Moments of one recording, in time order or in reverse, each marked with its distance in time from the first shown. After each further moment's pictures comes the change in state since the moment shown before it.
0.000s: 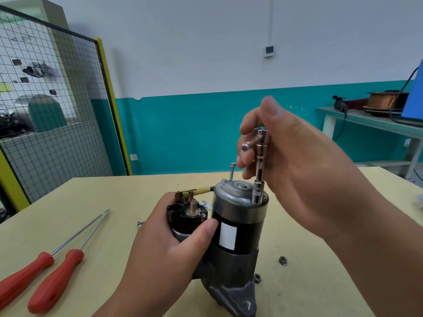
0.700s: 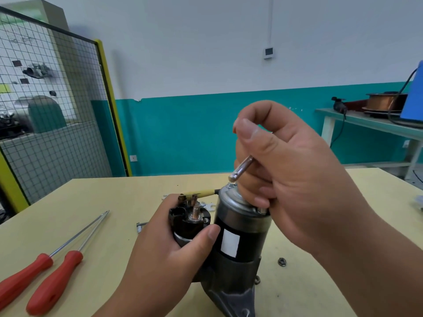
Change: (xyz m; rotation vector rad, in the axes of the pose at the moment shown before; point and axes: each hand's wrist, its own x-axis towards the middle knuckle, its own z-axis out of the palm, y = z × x) left_hand -0.002 -0.002 -0.001 -0.030 -0.041 0.040; right_hand -0.010 -0.001 0.018 0.244 -0.082 -0.077
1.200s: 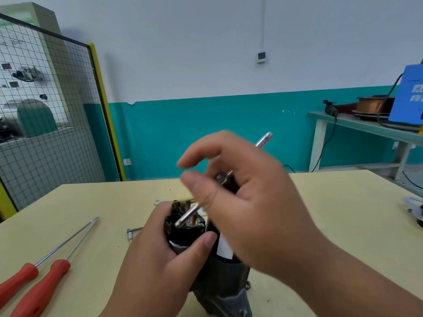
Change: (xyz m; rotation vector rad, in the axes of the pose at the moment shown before) left_hand -0.002 0.002 0.010 0.014 0.008 -0.025; right_hand -0.015 0.015 0.012 -0.827 0.011 -0.390
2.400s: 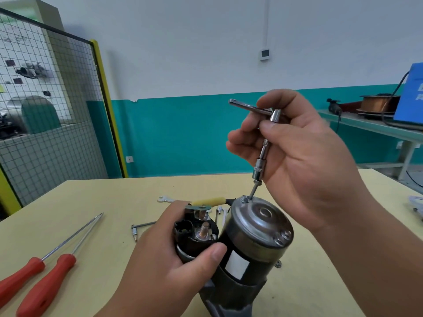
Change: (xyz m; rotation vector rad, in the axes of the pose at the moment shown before) left_hand -0.005 0.007 -0.011 -0.018 -0.112 0.139; right_hand 0.031 0.033 -0.030 0.913 0.162 0.303
